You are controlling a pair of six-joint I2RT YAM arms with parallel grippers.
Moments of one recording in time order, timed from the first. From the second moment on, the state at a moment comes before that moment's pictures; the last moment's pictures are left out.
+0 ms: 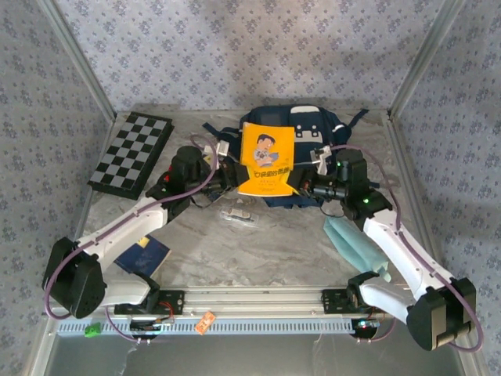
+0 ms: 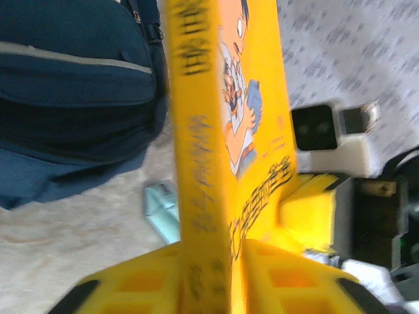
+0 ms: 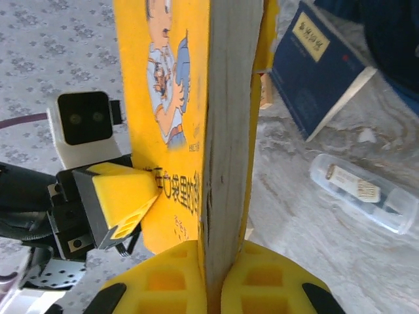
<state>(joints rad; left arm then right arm) -0.61 1.28 0.91 0.04 0.58 -0.97 0.33 1.04 0.84 -0.23 -0.72 0.96</state>
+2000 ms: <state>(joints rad) -0.80 2.31 2.10 -0.61 0.13 0.24 -0.25 0.80 1.09 -1.28 -0.56 0.45</state>
